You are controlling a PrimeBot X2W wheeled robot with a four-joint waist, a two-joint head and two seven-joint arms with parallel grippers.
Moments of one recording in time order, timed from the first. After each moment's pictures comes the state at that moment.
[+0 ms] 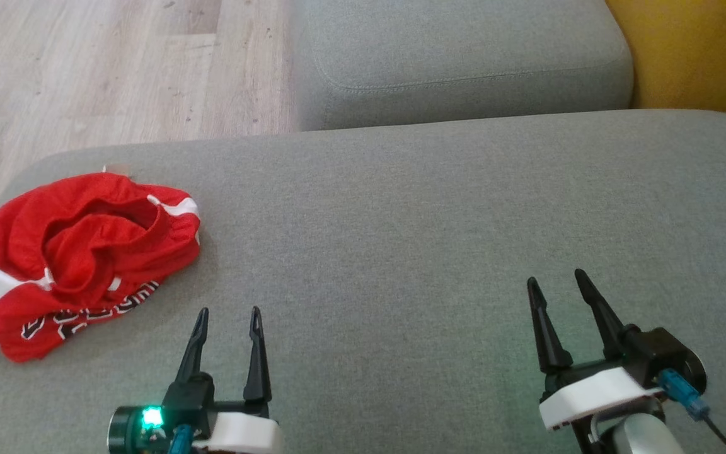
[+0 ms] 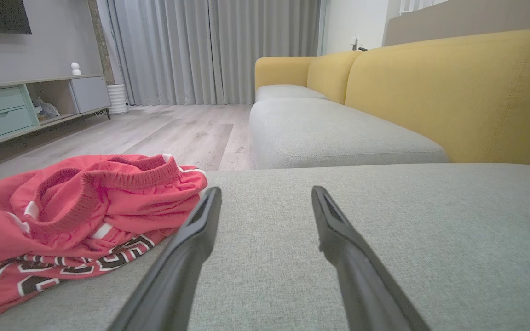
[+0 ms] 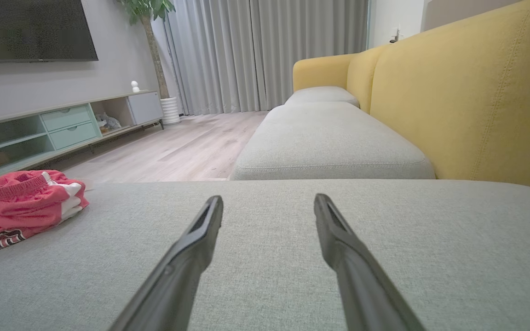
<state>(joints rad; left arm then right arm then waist) 0.00 0.05 -0.29 0.28 -0.15 0.17 -0.25 -0.01 -0.04 0.12 0.28 0.10 0.13 -0.25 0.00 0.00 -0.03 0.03</state>
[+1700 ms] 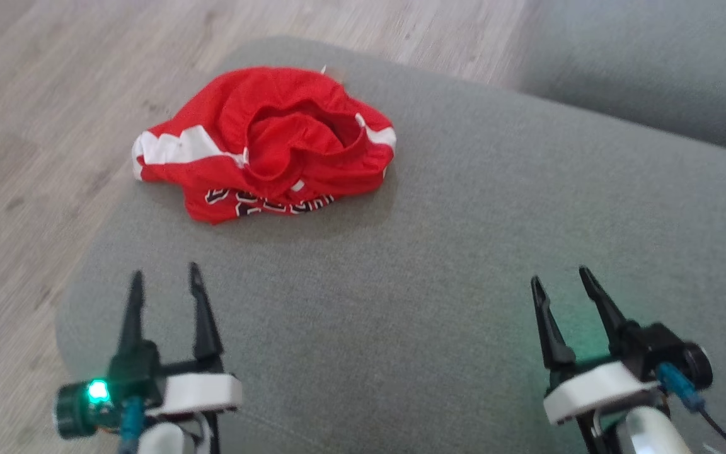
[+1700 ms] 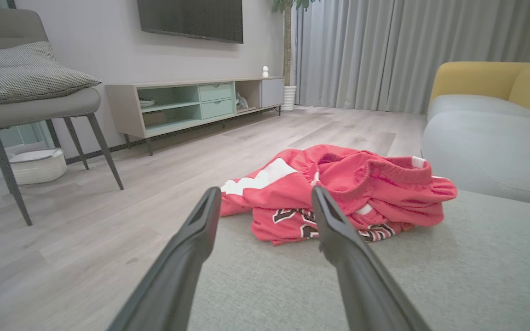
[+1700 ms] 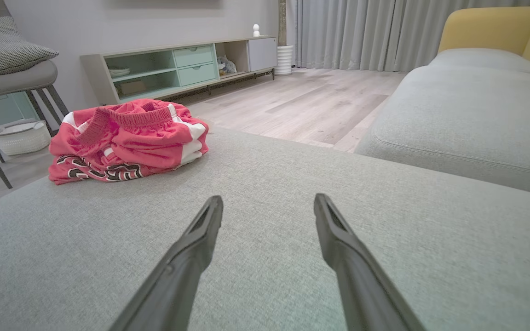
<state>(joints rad) -0.05 0.05 -0.17 0.21 -0.15 0.23 -0.25 -0.02 -0.04 0.09 0.32 0.04 0.13 -0.25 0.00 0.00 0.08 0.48</state>
